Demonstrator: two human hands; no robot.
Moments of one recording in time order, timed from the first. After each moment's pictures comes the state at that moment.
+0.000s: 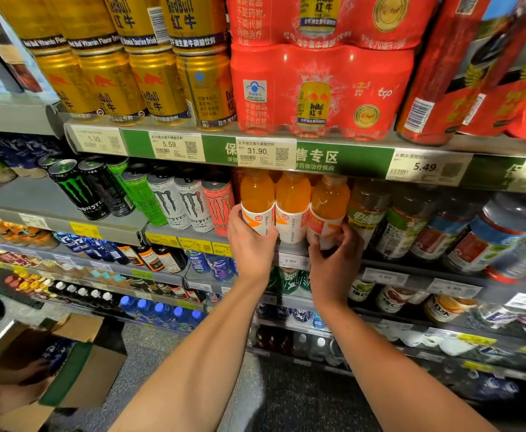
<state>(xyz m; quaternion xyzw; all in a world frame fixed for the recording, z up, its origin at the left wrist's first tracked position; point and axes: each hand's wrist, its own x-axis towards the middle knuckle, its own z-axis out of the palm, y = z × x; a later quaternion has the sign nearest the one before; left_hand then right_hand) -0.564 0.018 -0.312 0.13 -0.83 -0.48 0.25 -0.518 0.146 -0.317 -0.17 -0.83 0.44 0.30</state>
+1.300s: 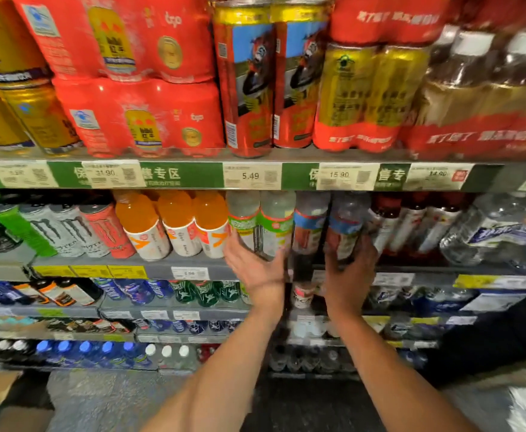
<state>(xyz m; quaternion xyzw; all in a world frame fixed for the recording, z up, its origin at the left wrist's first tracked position) -0.499 0.236 -0.295 0.13 -0.81 -0.54 0.21 -0.457 0.357 -0.291 -0.25 -0.78 0.46 0.34</state>
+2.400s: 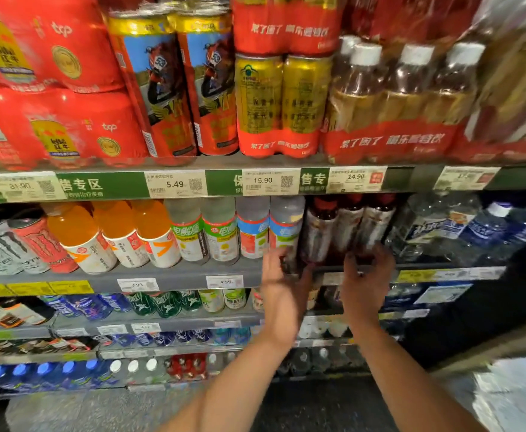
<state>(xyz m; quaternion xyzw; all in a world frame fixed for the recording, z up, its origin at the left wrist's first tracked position) -0.435 0.347 -0.284 -0.08 -0.73 -0.67 0.13 -0.419 0.476 -0.288 -0.30 -0.74 0.48 0.35</state>
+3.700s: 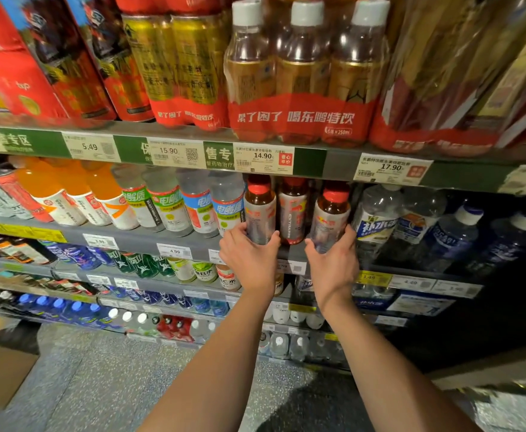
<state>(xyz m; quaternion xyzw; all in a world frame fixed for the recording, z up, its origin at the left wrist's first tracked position) -0.461 0.465 -0.308 0.21 -0.85 -0.41 0.26 -0.431 0.585 -0.299 -0.25 -0.88 0.36 0.20</state>
